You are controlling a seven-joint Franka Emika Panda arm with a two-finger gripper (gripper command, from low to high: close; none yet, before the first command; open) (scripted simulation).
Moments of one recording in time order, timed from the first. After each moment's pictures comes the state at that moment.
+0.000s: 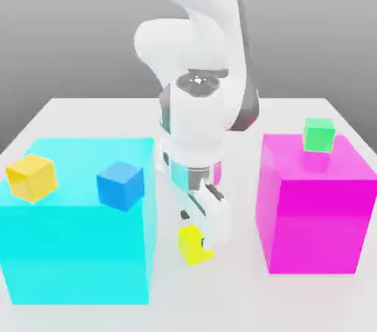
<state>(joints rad) -0.09 0.16 0.07 -2.92 -0.24 3.08 2.14</state>
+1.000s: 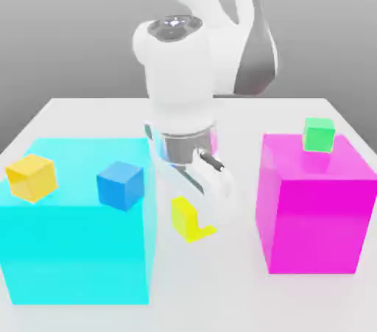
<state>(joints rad) -0.04 -0.15 0.01 -2.58 0.23 2.43 1.65</state>
